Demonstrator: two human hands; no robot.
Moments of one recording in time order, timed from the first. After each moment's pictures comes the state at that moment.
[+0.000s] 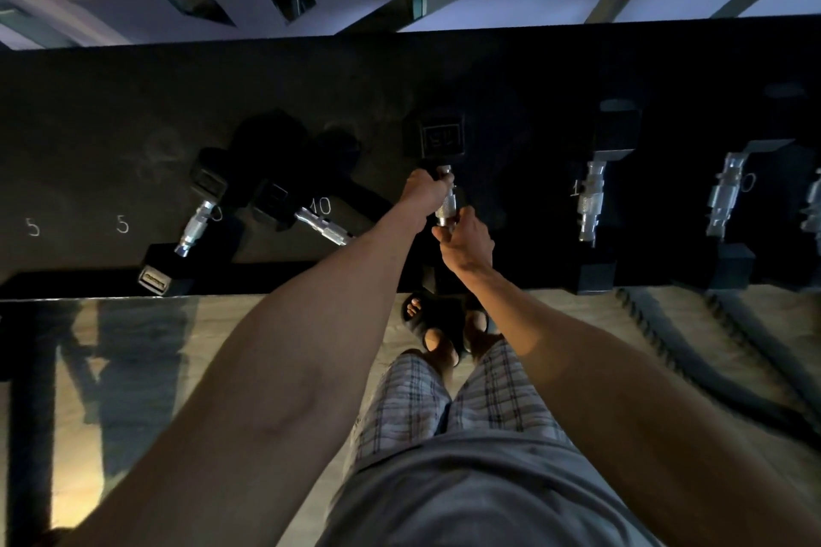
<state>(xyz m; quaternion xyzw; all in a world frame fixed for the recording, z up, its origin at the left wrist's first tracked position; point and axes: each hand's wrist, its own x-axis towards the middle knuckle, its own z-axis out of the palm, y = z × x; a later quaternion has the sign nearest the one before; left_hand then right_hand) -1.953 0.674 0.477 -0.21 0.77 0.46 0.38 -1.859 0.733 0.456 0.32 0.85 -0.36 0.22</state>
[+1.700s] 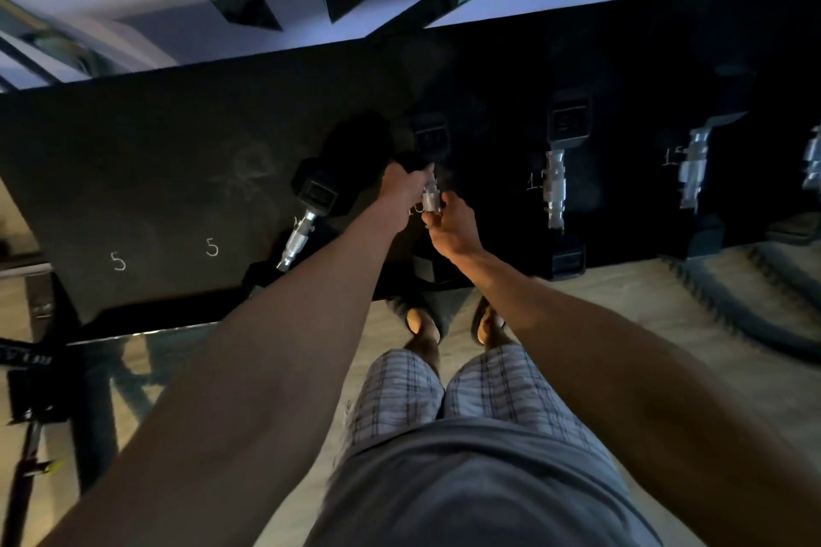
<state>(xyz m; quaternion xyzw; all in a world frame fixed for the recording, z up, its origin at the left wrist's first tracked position) -2.014 0.480 0.470 -0.25 0.71 0.53 0.40 -1.926 0.556 0.457 0.31 0.82 -0.43 0.21</state>
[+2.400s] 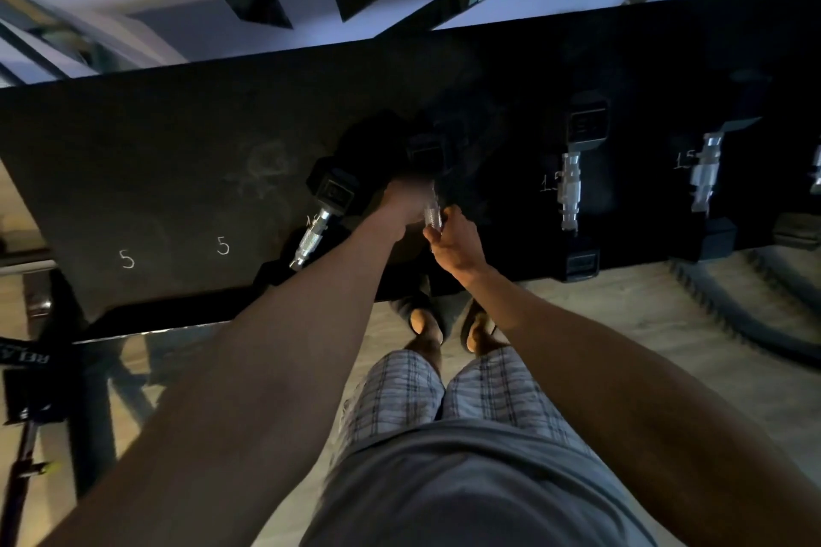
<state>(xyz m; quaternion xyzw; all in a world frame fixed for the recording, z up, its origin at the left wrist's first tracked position) -2.008 0.450 0.464 -0.24 0.72 0.48 0.45 -1.911 0.528 0.450 0.32 0.83 -0.42 0.21</state>
